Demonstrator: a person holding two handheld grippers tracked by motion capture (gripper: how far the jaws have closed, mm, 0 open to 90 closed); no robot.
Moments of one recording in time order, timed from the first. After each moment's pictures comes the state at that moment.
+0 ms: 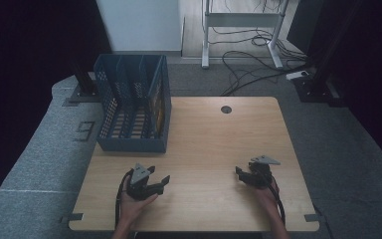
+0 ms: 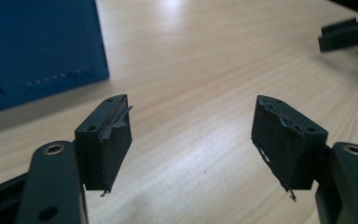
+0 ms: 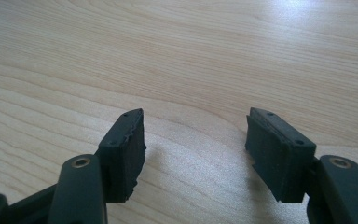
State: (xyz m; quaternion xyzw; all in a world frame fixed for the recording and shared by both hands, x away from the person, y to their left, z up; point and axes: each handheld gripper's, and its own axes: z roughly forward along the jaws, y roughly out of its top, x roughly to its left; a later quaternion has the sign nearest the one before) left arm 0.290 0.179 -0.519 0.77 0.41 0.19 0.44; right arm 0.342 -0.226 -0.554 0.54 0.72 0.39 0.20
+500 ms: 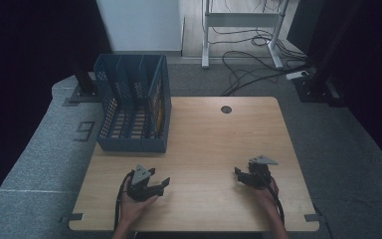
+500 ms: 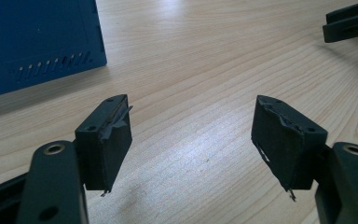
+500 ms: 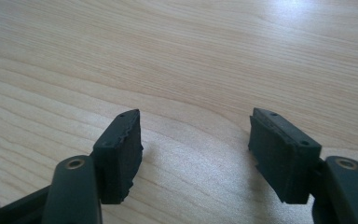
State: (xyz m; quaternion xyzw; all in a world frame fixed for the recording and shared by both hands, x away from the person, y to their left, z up) left arm 0.292 0.183 -0.526 0.77 0.42 0.18 0.44; right arm 0.342 -0.222 -0.554 0.53 0.73 0.38 0.21
